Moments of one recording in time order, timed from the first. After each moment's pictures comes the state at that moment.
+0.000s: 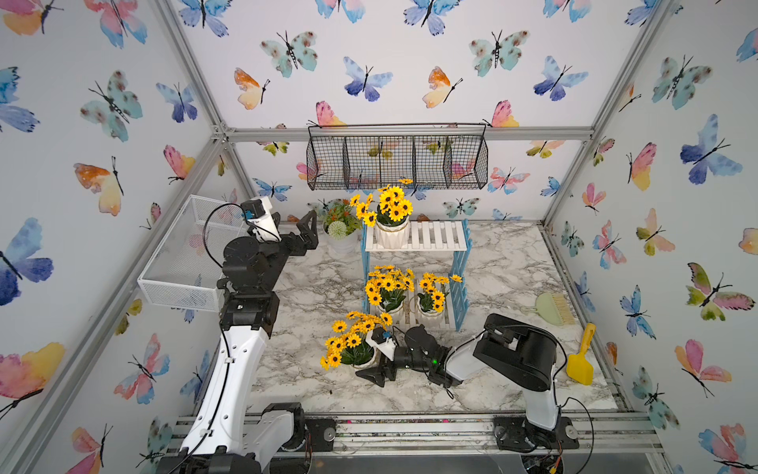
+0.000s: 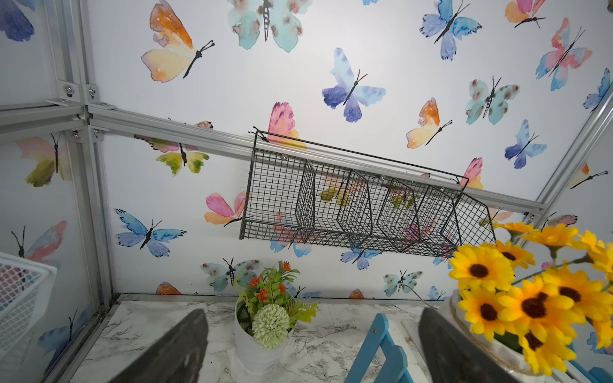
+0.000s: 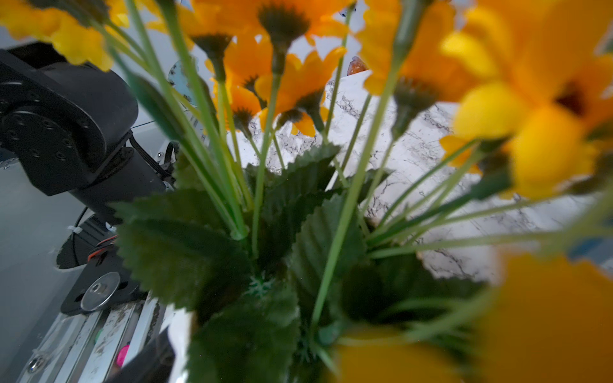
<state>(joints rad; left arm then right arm) -0.01 1.03 1.03 0.10 0.22 -0.28 1.11 1.99 0.69 0.99 -0.40 0.08</state>
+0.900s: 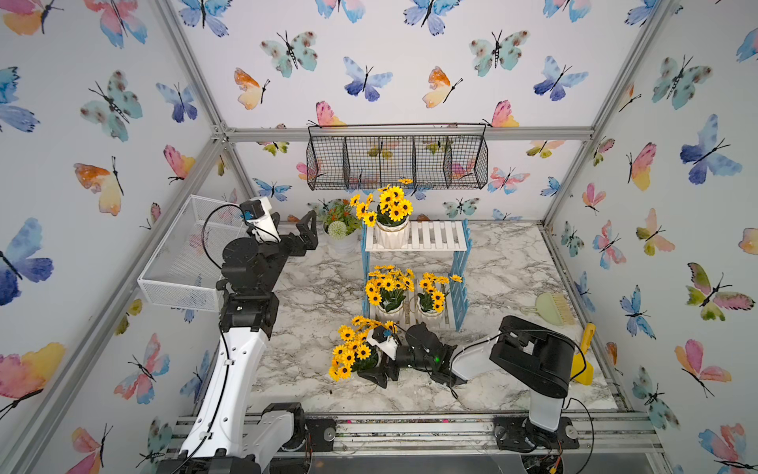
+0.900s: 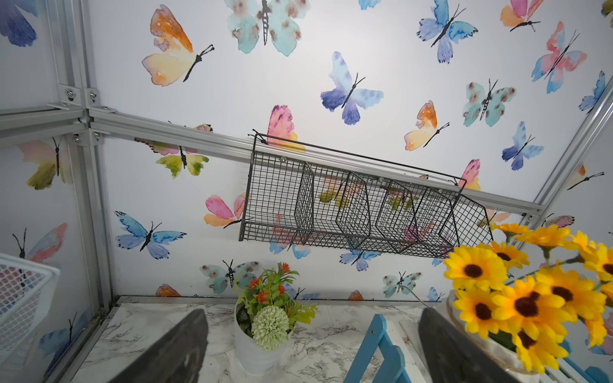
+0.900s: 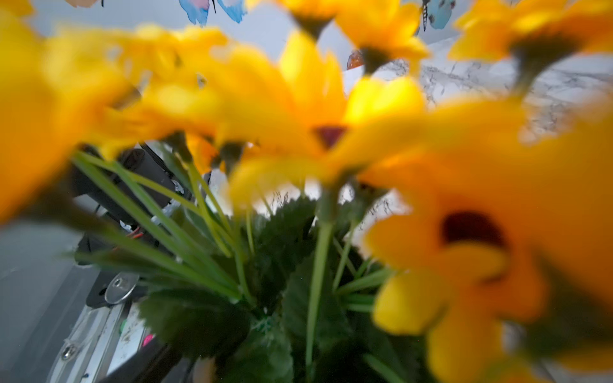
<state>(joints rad) -0.01 1.02 1.02 0.10 0.22 -0.28 1.11 1.87 0.68 0.85 -0.38 0.07</state>
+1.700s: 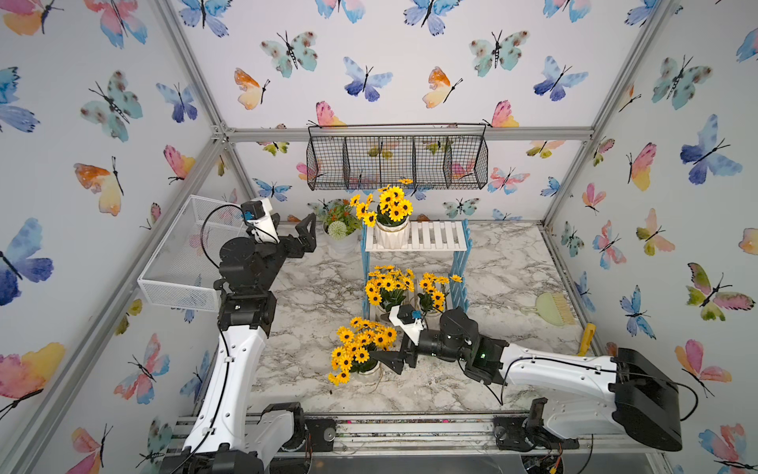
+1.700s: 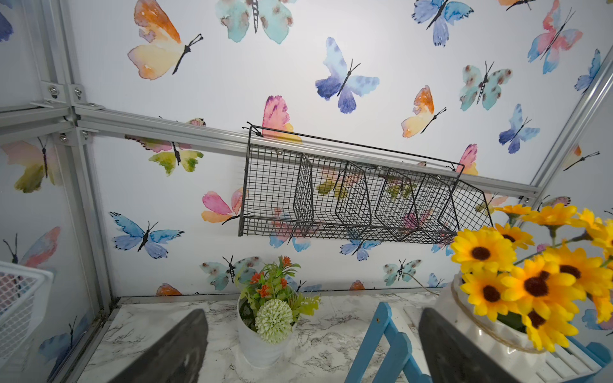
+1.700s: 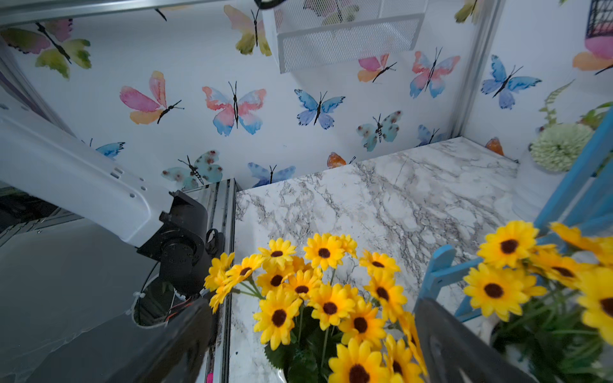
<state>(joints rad) 0.04 1.04 1.03 0.10 0.34 -0.23 1.11 1.27 0.72 0.39 -0.24 0.04</state>
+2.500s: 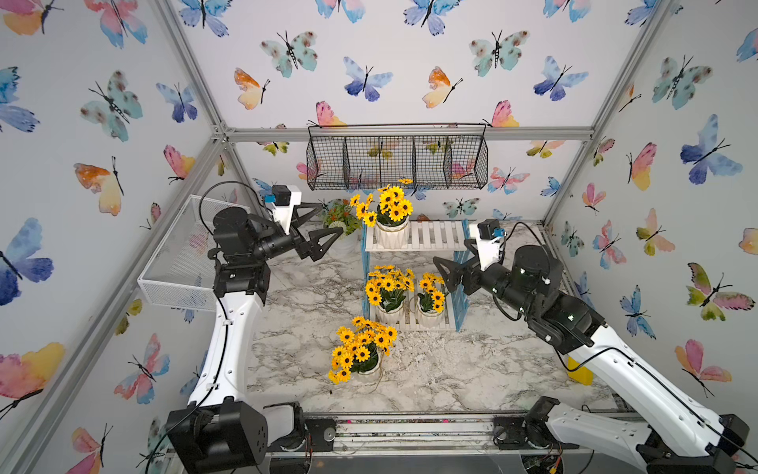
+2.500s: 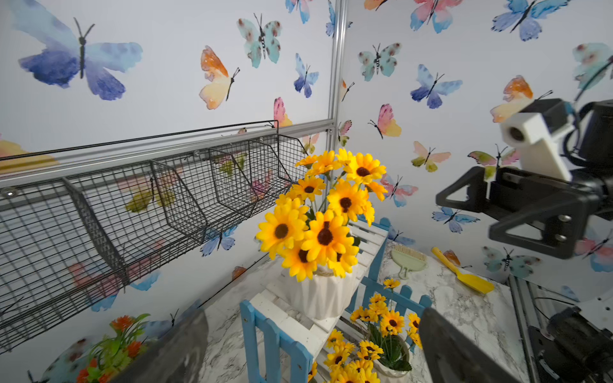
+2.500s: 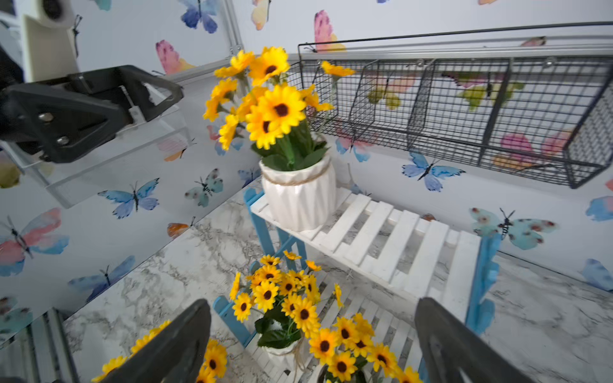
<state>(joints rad) 0.09 1.26 1.28 0.03 1.14 -0.07 0.67 1.08 1.22 -0.35 0.00 0.13</state>
